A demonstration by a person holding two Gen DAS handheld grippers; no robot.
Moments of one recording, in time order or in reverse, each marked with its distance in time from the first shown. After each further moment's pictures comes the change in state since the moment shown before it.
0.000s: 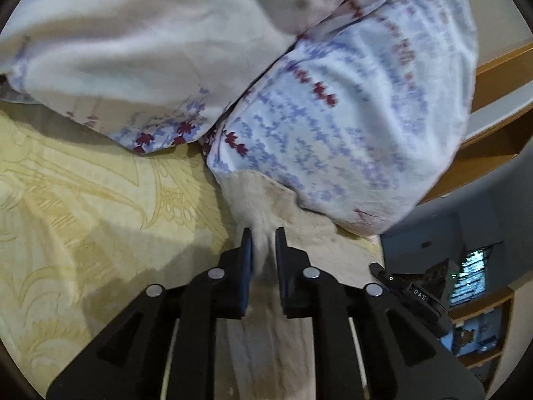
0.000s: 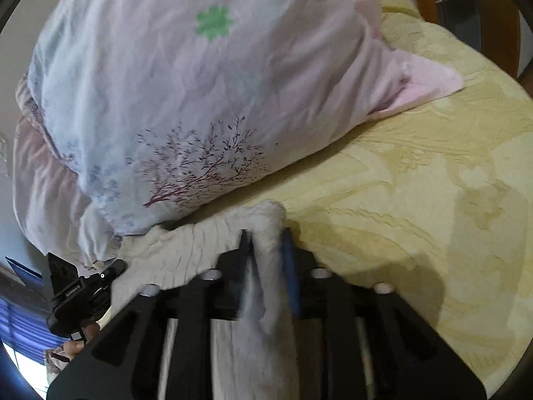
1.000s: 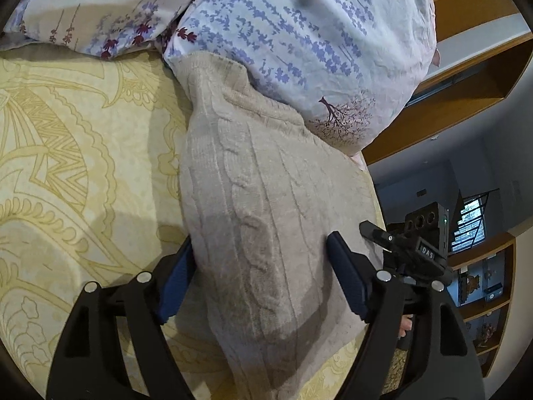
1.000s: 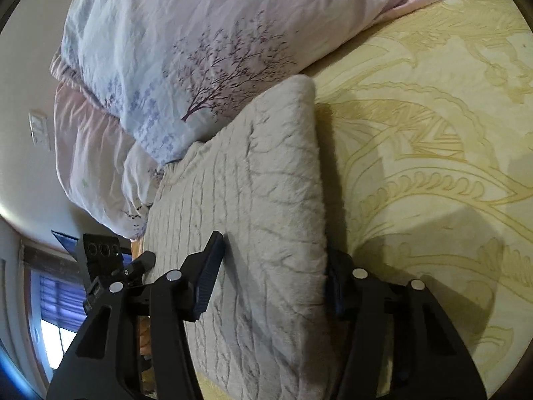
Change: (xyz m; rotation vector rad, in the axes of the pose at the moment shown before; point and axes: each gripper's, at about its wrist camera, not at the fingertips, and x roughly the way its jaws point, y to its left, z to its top) left arm 0.009 -0.024 -0.074 0.130 0.169 -0.019; right arm 0.009 -0.009 -0.054 0.019 0.193 0.239
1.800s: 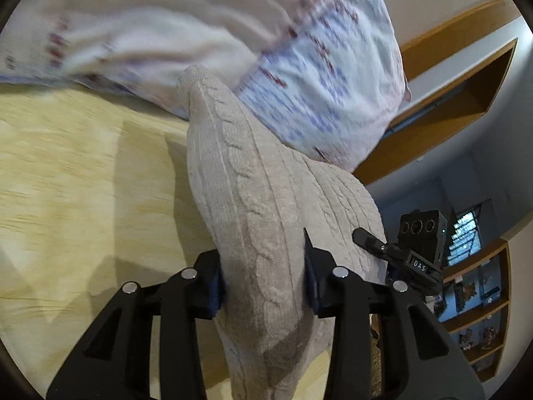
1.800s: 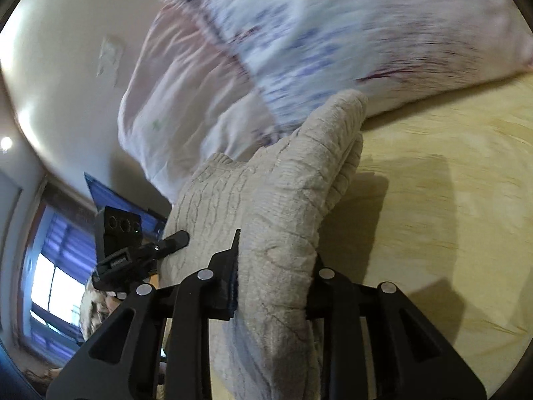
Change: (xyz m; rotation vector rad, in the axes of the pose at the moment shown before) left arm -0.138 0.043 -0.014 0.022 -0.152 -0.015; right arm 0.042 0.131 -0.049 -0.291 -0.019 0.176
